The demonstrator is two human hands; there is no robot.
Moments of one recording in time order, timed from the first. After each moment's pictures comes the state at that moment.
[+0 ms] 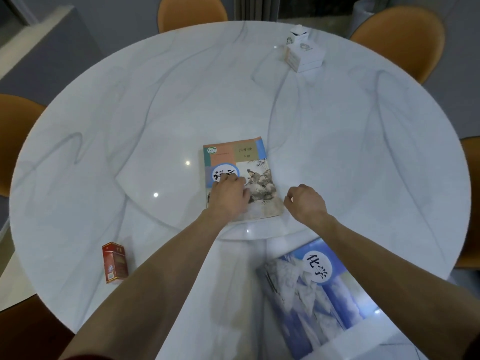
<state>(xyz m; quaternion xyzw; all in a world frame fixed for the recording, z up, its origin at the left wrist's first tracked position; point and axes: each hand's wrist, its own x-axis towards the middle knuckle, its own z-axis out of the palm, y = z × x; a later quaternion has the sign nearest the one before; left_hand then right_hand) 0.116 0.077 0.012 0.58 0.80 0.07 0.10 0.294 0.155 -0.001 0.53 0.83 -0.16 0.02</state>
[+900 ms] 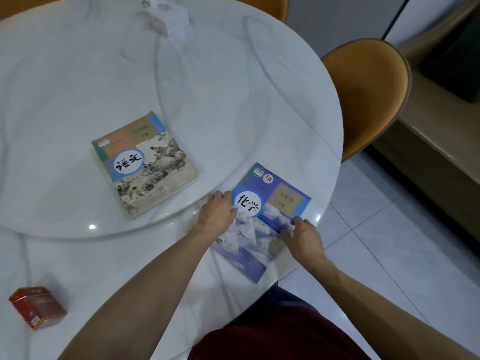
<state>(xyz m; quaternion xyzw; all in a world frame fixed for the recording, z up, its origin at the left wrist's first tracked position) 0.264 0.025 -0.055 0.73 0.65 -0.04 0.20 0.470 -0.044 -0.049 0.78 0.56 -0.28 -0.04</state>
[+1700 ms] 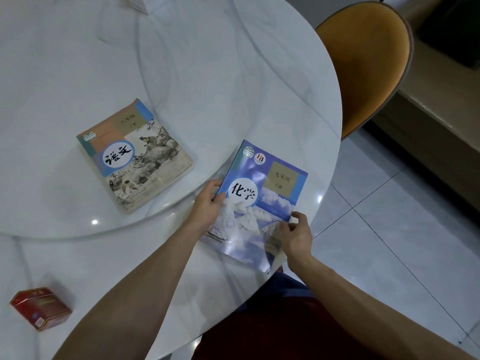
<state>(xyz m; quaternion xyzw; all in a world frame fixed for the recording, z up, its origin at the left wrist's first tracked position) 0.241 0.007 -0.061 0.50 0.63 0.27 0.53 0.435 -0.072 -0.062 0.81 0.24 -0.44 -0.31</state>
